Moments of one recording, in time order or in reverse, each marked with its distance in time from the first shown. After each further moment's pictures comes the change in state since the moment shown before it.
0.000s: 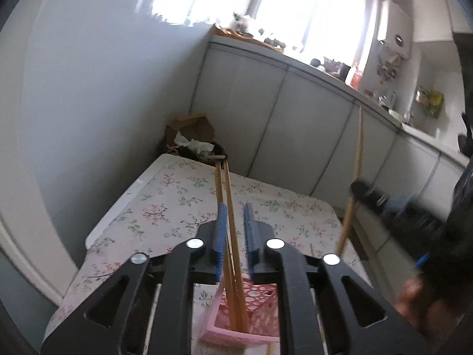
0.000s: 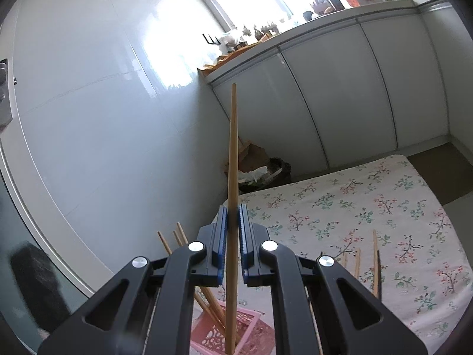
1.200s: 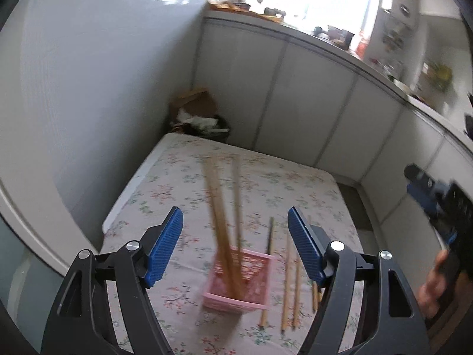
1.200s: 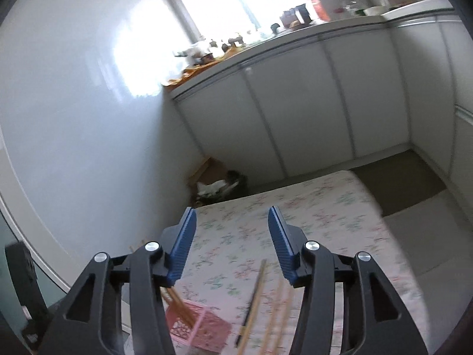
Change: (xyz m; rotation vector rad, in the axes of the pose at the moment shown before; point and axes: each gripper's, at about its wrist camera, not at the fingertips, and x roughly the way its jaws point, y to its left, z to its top) left arm -0.013 -0.035 0.014 0.088 0.187 0.026; right arm -0.086 -0.043 0.060 0.014 0.027 -0.216
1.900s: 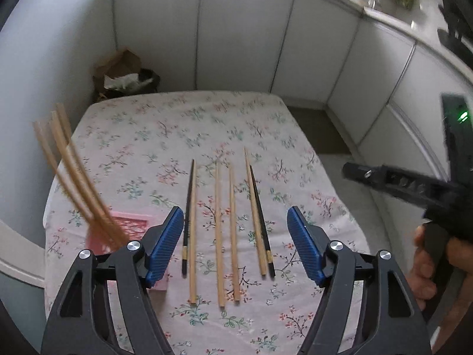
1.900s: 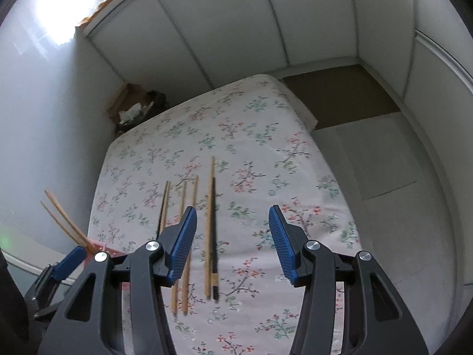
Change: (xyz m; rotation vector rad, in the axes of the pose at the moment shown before) left arm 0.083 -0.115 -0.046 0.237 0.298 -0.099; right arm 0.037 -0.116 -0.032 0.138 0.418 -0.260
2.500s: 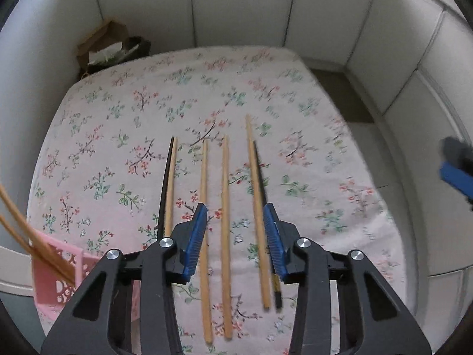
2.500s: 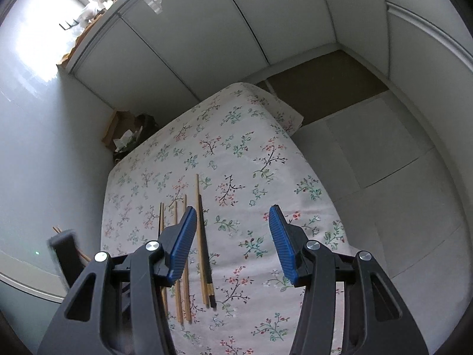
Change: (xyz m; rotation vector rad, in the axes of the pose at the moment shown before) left arm 0.104 -0.020 0.013 0.018 0.189 0.097; right arm -0.005 -0.043 0.014 0.164 -0.004 0.086
